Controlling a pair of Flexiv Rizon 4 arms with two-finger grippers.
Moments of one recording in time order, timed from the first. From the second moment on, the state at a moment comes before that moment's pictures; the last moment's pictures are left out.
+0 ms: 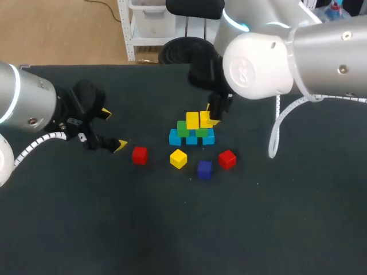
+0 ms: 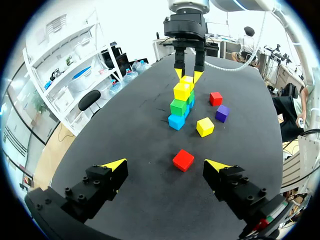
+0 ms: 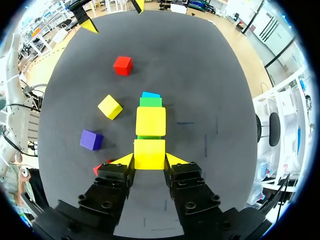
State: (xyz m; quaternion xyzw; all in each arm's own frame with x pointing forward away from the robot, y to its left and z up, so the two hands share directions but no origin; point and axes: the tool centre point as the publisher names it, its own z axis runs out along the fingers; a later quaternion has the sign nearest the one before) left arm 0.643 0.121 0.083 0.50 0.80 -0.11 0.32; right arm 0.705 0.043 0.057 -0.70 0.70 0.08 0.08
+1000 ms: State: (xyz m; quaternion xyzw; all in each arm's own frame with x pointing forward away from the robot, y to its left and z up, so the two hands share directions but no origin) left arm 0.643 0.121 0.083 0.50 0.80 -0.11 0.32; right arm 0.704 0.044 0.055 -0.70 0.70 0.08 0.08
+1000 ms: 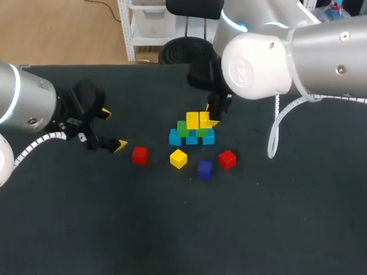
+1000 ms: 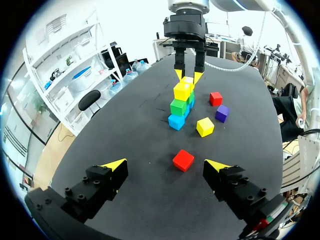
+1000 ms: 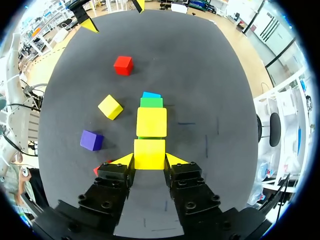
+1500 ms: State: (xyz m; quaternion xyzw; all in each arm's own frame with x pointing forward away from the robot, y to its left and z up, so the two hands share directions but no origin) left arm 0.643 0.121 0.083 0.50 0.80 -0.11 0.32; right arm 0.703 0.044 0.055 -0.70 0.70 0.08 0.08
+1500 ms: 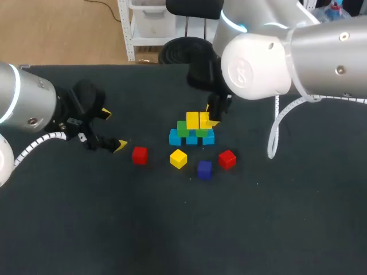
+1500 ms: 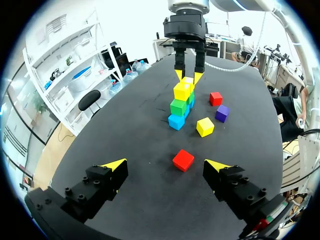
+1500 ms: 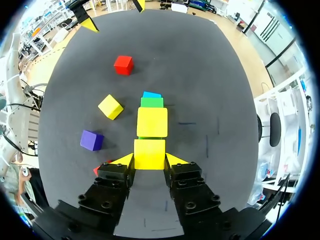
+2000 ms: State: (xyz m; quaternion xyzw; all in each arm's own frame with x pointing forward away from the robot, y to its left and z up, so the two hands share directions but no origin) left arm 0.643 0.121 0.083 0.50 0.80 -0.11 0.32; right arm 0.704 0.044 0.054 -0.70 0.70 0.08 0.08
